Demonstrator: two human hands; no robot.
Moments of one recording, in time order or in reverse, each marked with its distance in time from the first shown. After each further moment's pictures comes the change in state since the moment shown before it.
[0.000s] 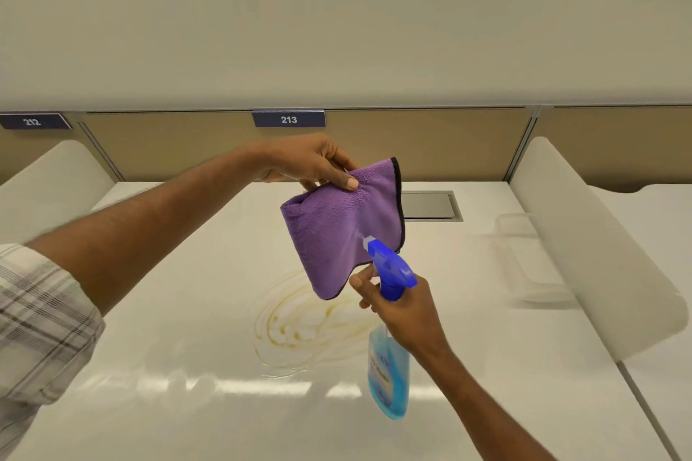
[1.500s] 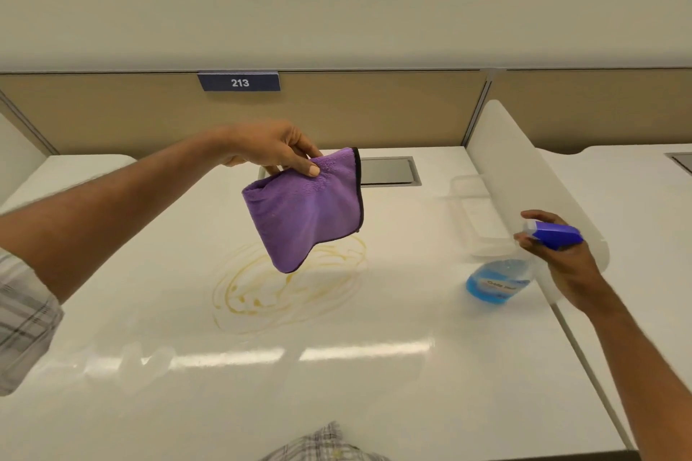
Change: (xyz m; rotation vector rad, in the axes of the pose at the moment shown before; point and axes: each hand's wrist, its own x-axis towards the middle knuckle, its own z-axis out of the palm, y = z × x) left_hand 0.019 -0.008 0.041 0.129 0.002 -0.041; right_hand 0.002 0.096 -0.309 -0.043 0.215 0.065
